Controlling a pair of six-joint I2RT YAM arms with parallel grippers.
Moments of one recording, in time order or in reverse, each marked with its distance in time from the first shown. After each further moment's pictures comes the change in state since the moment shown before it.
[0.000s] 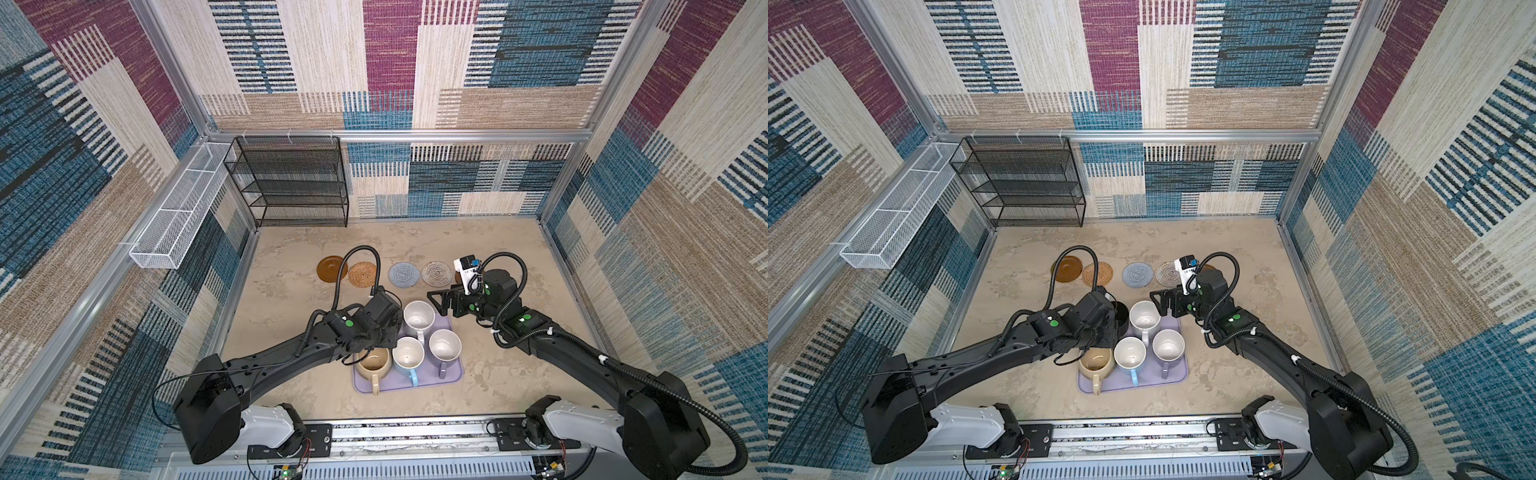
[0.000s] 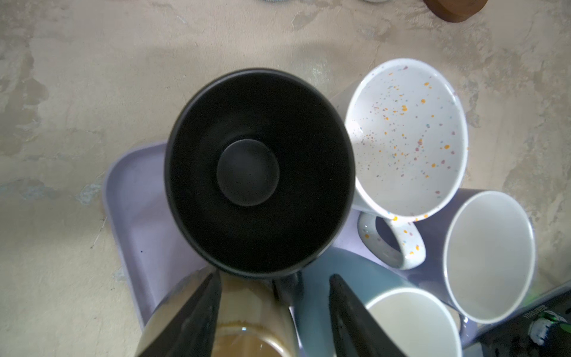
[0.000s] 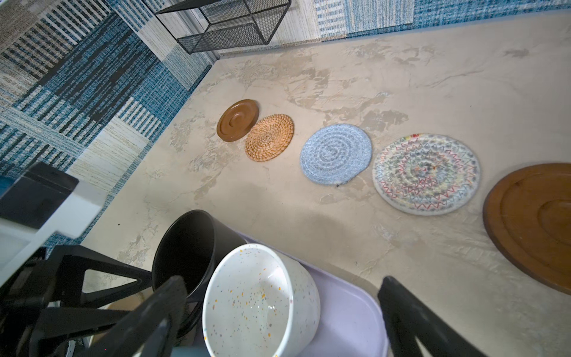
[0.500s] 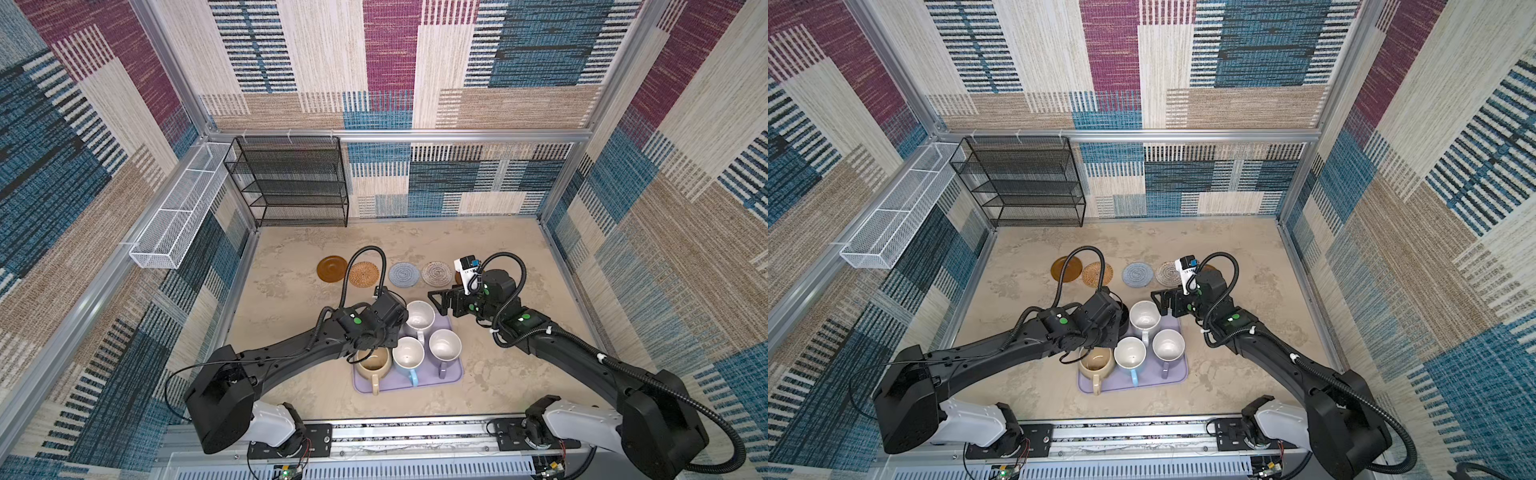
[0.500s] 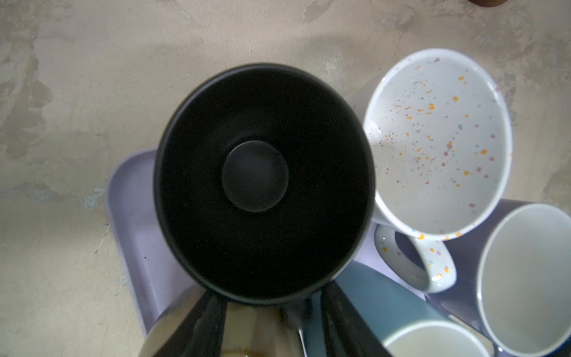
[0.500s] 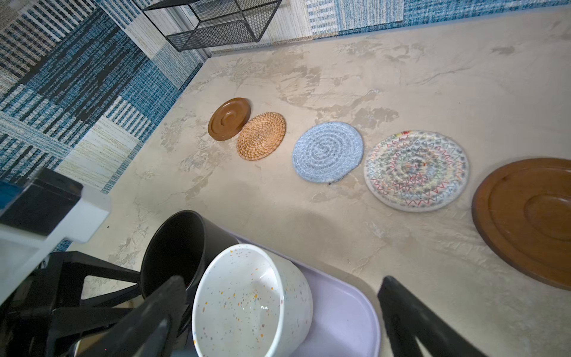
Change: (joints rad) left arm -0.016 0.063 0.026 -0.014 -0.047 0.006; right arm 0.000 0.006 0.000 -0.007 0.016 -0.002
